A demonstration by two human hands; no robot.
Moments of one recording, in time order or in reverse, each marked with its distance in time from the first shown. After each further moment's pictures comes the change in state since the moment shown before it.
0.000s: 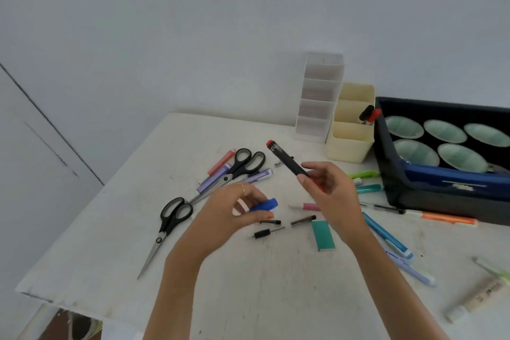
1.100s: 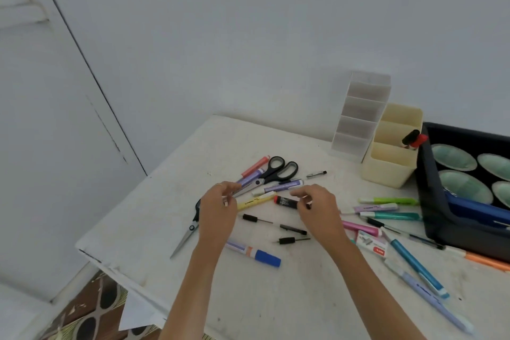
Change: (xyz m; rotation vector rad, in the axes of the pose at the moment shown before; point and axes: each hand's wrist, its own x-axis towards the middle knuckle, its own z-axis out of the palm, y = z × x) left_hand -0.008 -0.061 -0.003 0.042 0.665 -0.329; right_hand 0.015 0.019 0.063 -0.492 -0.220 -0.161
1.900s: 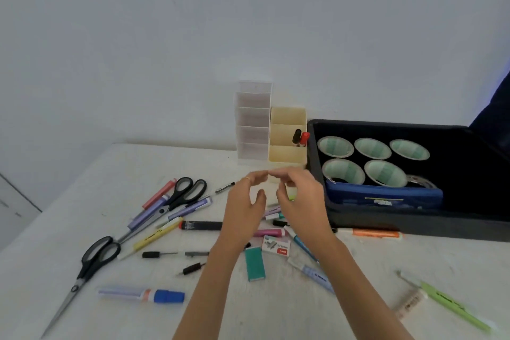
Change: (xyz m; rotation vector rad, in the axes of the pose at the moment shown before) left_hand -0.029 0.132 0.164 -0.178 -0.431 0.323; right_hand -0.017 0.049 -0.133 0.084 0.354 -0.036
